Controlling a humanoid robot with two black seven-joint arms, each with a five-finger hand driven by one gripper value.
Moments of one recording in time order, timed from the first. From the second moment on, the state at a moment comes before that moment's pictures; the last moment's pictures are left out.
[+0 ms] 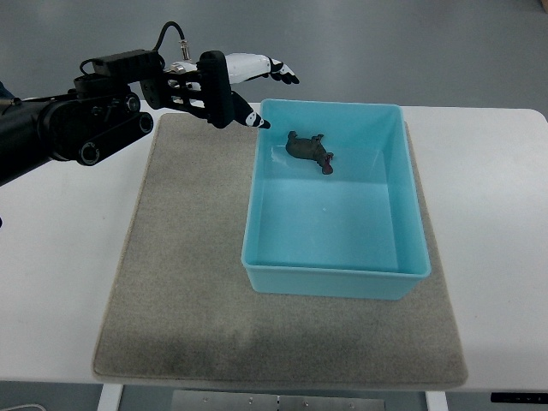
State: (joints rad) left arm -1.30 0.29 -0.04 -0.65 1.18 -0.02 -0.39; right arm -0.01 0.00 0.00 0.12 -0.04 0.13 0.08
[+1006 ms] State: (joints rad) left arm -1.21 0.28 -0.06 -0.27 0.15 -0.02 -0.31; right arm -0.01 0.00 0.00 0.12 -0.04 0.13 0.08
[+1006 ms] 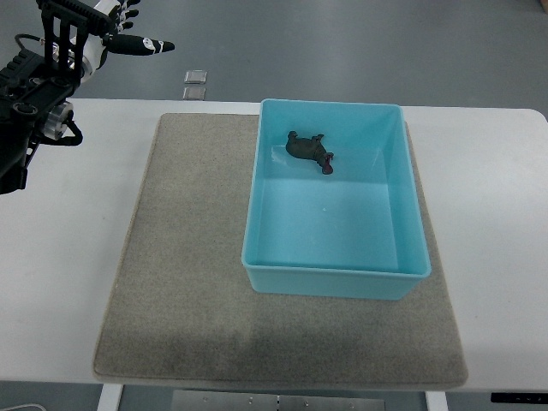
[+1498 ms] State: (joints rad) left arm -1.17 0.24 -0.17 -0.24 -0.20 -0.03 -0.12; right arm -0.01 0.00 0.00 0.12 -0.04 0.13 0.08
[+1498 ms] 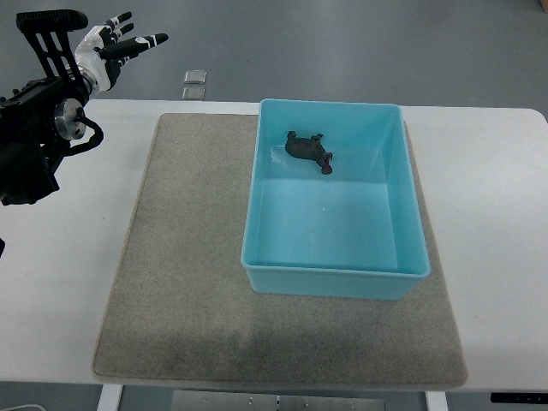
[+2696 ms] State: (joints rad) left arm -1.07 0.12 -0.38 -0.20 -0.49 -0.51 -0.17; right arm -0.01 0.00 0.00 0.12 -0.04 0.13 0.08
